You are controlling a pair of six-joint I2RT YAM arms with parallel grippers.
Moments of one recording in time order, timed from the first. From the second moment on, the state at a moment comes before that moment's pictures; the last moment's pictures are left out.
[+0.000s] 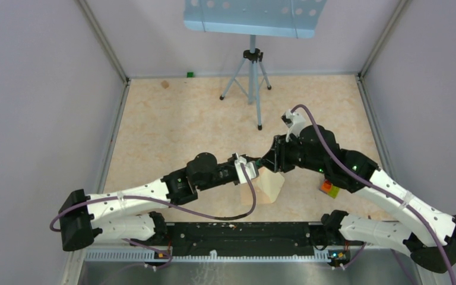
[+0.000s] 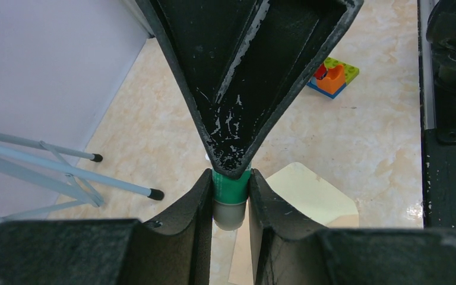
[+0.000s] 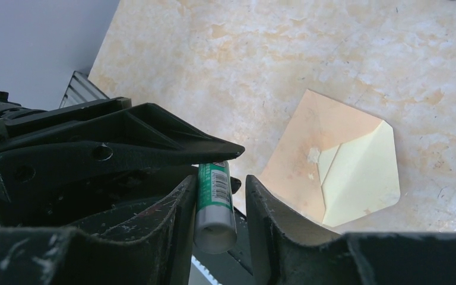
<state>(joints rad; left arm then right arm) -1.14 1.08 0.72 0.27 0.08 0.42 0.90 0.91 1.07 -0.65 -0.02 0.57</state>
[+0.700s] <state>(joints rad) -1.13 1.08 0.71 0.28 0.08 0.42 0.91 0.93 1.07 -0.64 -0.01 0.58</state>
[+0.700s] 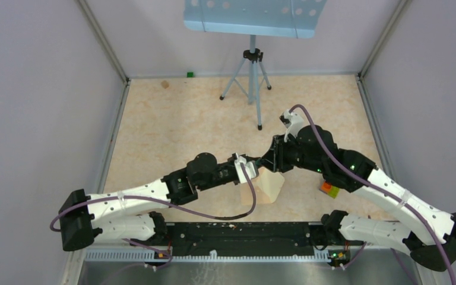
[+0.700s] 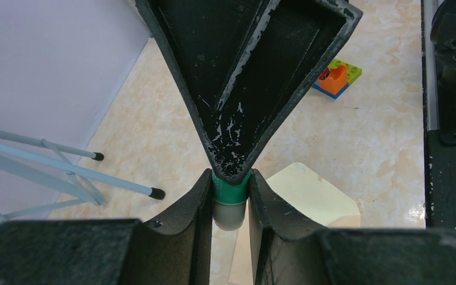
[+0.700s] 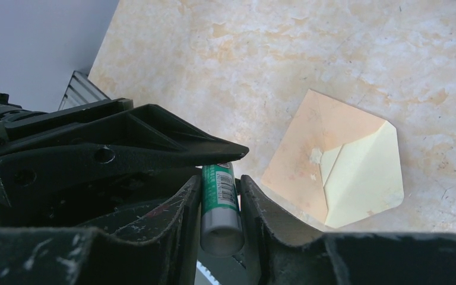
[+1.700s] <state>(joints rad) -1.03 0.89 0.62 0.19 0.06 -0.09 0.81 1.02 1.07 -0.76 0.12 0.54</state>
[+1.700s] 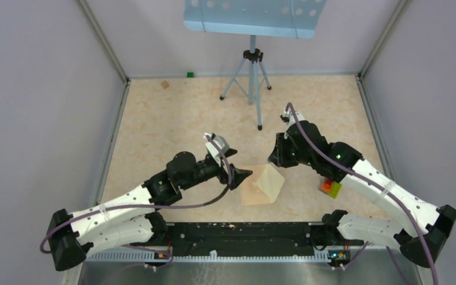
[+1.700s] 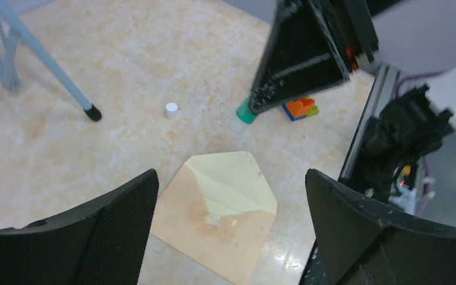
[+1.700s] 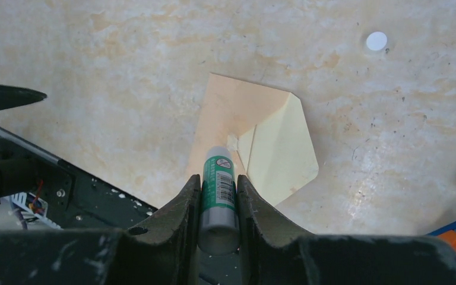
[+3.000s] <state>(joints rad) -0.69 1.71 0.56 0.48 0.39 -1.01 0.84 1.49 1.01 -0.59 0.14 0.54</state>
